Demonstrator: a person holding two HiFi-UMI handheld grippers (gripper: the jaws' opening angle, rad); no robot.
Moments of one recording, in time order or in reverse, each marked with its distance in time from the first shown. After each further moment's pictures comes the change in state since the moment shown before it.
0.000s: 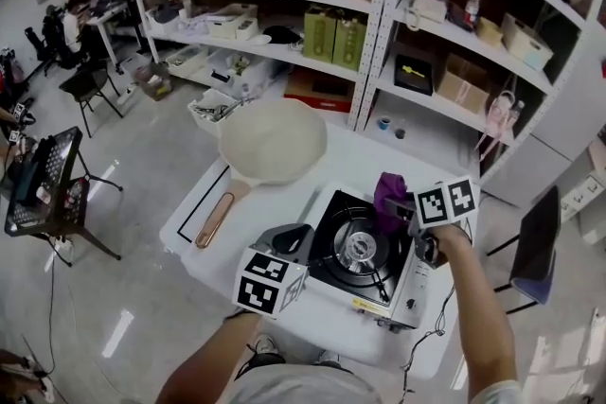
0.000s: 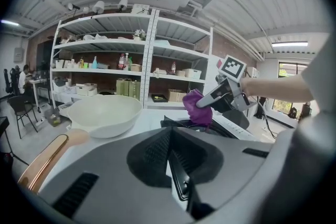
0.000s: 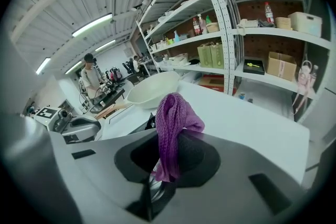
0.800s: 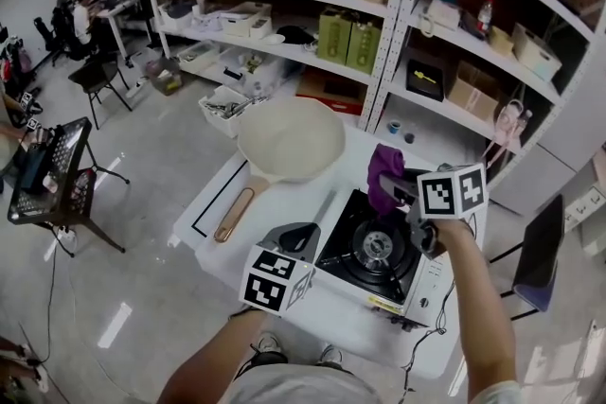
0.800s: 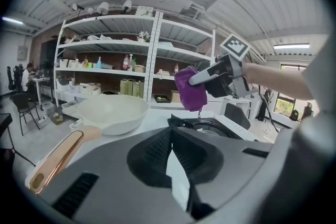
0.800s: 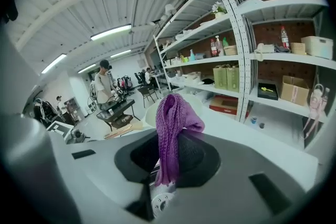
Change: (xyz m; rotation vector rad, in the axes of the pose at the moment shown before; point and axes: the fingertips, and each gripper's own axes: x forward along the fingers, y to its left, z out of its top) left arm -0.022 0.017 -0.006 -0.018 -0.013 0.014; right arm -0.009 0.083 0.071 -0.125 -0.174 0.061
